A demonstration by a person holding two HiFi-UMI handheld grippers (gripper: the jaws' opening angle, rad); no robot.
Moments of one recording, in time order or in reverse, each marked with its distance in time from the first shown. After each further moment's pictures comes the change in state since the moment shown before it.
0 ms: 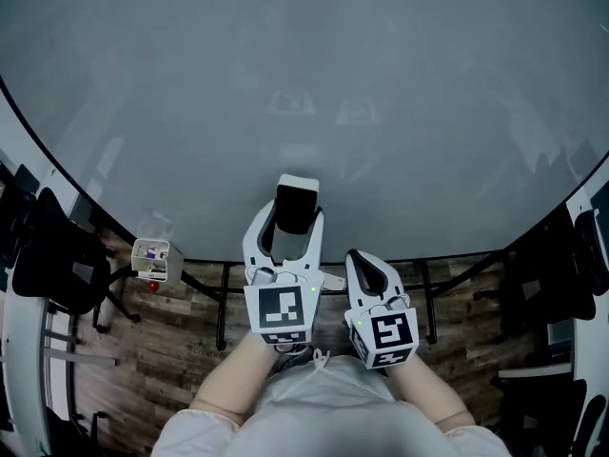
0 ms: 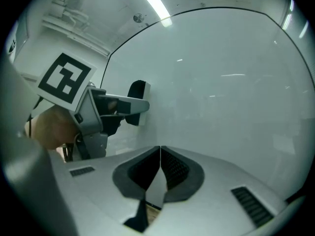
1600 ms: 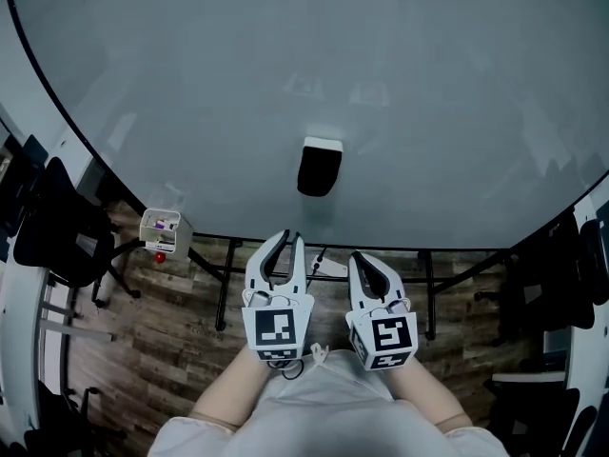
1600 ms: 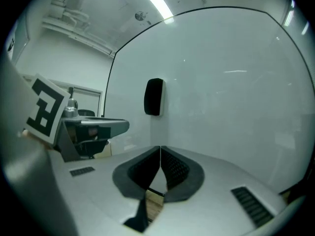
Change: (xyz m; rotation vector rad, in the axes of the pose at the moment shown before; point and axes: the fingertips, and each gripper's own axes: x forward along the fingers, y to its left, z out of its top) left arm -0.082 0.008 -0.067 -0.005 0.121 0.047; right arm -0.023 0.033 -0.023 0.006 0.035 0.029
